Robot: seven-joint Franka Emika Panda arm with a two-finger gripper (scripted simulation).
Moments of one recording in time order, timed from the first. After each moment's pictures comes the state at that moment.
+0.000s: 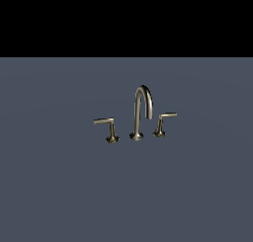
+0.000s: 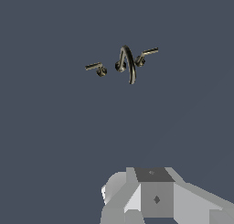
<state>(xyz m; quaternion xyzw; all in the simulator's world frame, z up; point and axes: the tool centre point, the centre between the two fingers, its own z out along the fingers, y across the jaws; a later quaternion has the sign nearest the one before) -0.251 -0.004 0.483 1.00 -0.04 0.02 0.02</state>
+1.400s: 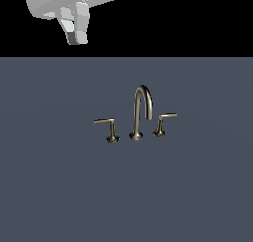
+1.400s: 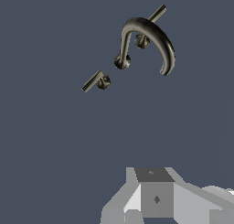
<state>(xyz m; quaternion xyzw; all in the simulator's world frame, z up) -0.164 0.079 0.320 0.95 -0.30 0.01 0.01</state>
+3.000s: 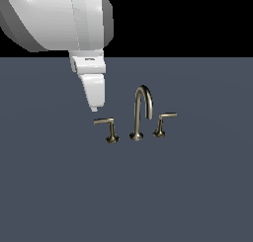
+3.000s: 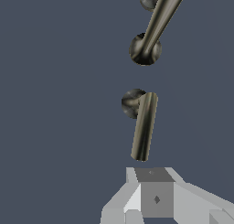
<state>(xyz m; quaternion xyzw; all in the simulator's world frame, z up) -0.026 0.105 0.142 0.82 -0.57 0.00 0.00</state>
